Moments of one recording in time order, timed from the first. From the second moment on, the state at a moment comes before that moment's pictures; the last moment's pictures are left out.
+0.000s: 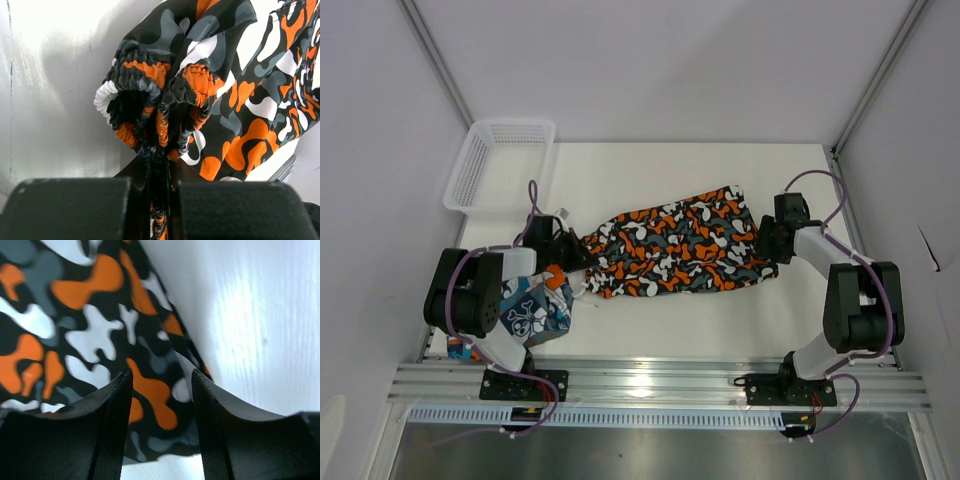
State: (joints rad) left arm -0.11 1.64 0.67 0.09 0.52 -0.60; right arm 0.06 1.58 0.94 -0.40 0.05 0.35
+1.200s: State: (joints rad) left arm -0.05 1.62 0.60 0.17 0.55 -0.66; right arm -0.01 1.49 0.82 -0.50 0.12 0.42
